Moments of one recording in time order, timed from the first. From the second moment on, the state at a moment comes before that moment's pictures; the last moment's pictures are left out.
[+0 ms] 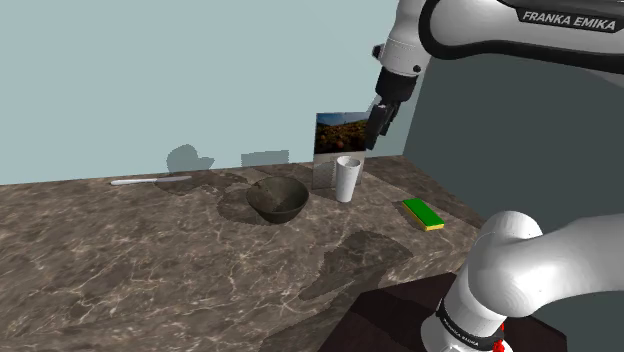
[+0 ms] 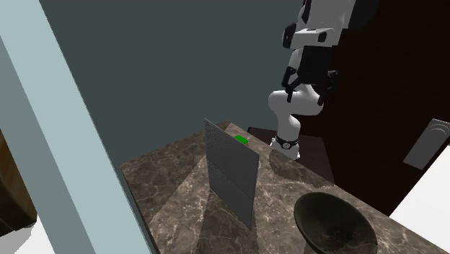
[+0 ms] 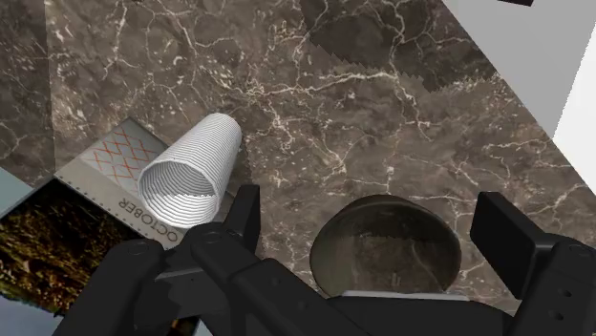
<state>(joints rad) -0.01 -0.83 0.00 -2.32 -0.03 1.64 -0.16</state>
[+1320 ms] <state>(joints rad) -0.01 -0.35 -0.20 -2.34 -0.13 2.07 -0.49</state>
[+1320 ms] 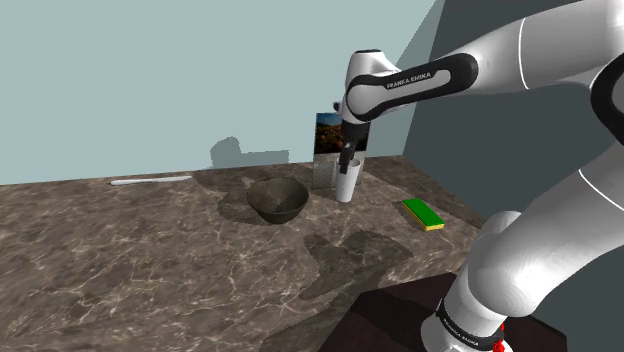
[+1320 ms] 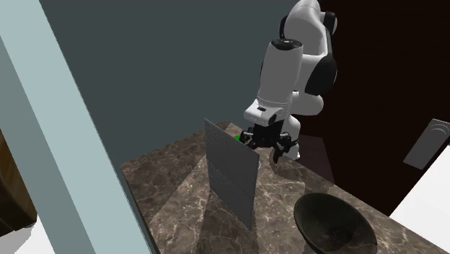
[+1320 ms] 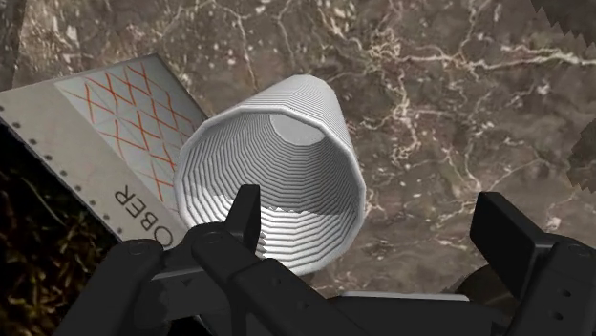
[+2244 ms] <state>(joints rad) -0.01 -0.31 -0.21 -2.39 -0.13 2.16 -0.50</state>
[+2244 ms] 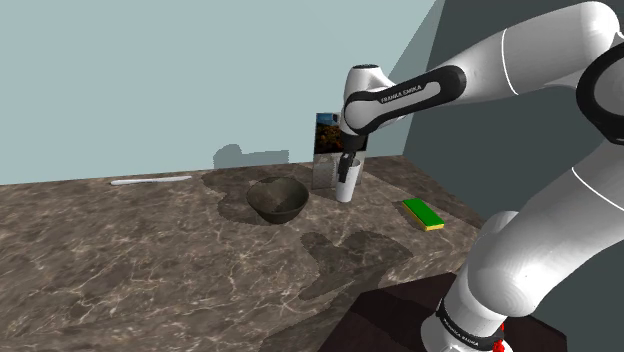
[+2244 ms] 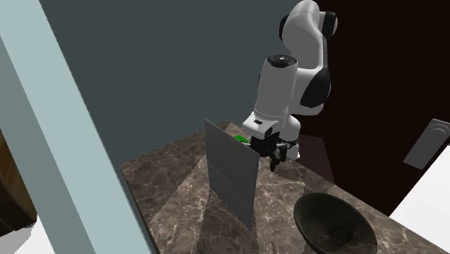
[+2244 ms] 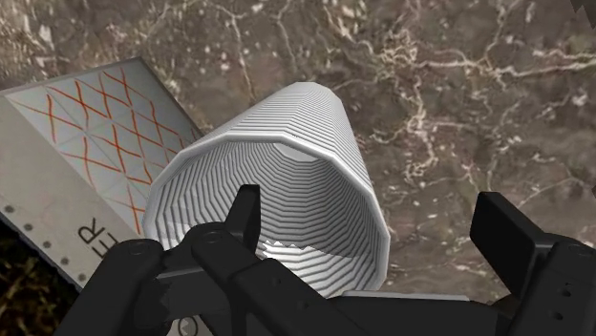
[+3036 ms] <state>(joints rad) -0.01 -0.31 -0.21 -2.38 -0.13 2.15 -0.50</state>
